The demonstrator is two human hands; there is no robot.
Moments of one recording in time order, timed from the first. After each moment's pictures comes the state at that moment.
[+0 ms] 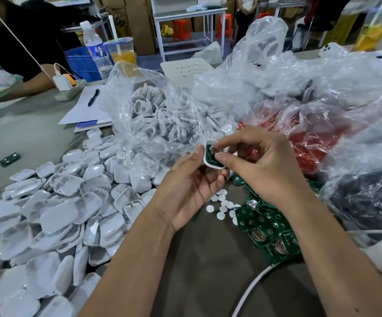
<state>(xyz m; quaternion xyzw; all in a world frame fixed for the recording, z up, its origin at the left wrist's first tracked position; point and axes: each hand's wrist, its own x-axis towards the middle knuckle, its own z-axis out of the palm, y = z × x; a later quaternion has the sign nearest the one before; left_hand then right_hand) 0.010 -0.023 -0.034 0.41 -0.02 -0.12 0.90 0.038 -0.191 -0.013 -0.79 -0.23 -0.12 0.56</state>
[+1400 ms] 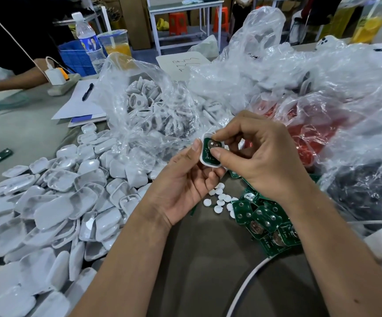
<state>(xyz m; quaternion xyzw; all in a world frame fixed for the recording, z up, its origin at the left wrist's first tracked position) 0.007 -0.019 -0.033 0.39 -0.04 -0.15 0.91 0.038 -0.192 -0.010 -0.78 -0.30 -0.16 0.53</state>
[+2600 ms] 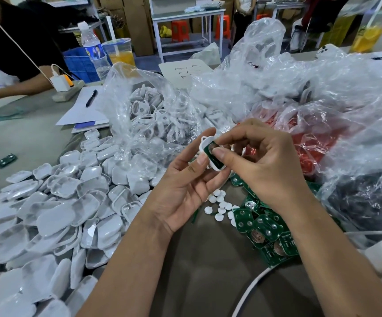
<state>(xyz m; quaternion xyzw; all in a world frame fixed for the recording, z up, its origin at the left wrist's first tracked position) 0.014 -0.017 -0.039 0.34 -0.13 -0.14 0.92 0.035 -0.188 -0.011 -0.75 -0.25 -0.16 0.59</state>
